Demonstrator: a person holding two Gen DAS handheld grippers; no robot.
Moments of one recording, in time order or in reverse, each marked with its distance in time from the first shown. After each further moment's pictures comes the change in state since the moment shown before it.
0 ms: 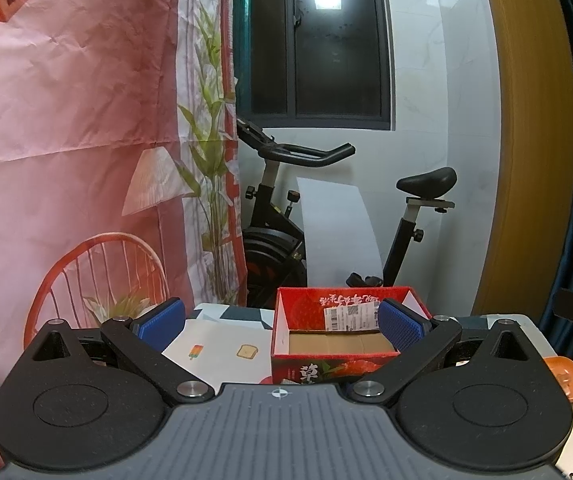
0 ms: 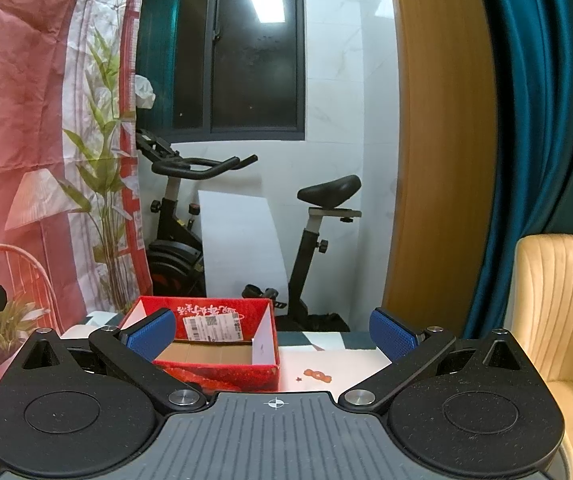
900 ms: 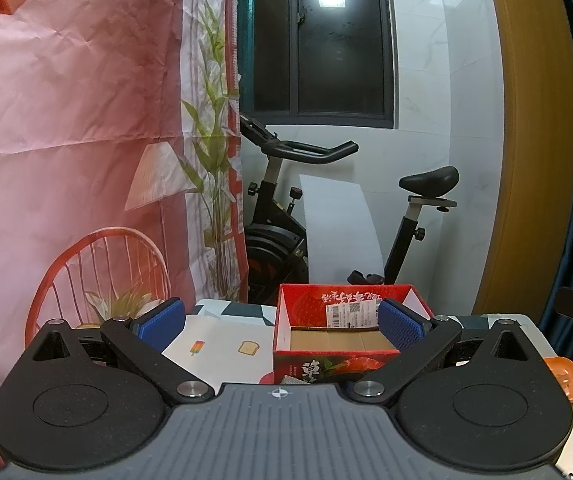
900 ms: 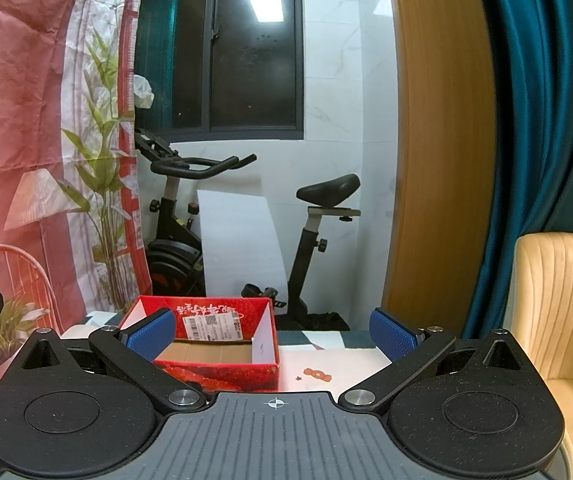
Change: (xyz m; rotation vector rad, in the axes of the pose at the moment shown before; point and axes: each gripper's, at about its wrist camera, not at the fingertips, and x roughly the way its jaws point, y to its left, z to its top) left arm -0.001 0.004 -0.001 -0.014 0.010 0.001; right arm 0.000 -0.001 0.000 0.002 0.001 0.001
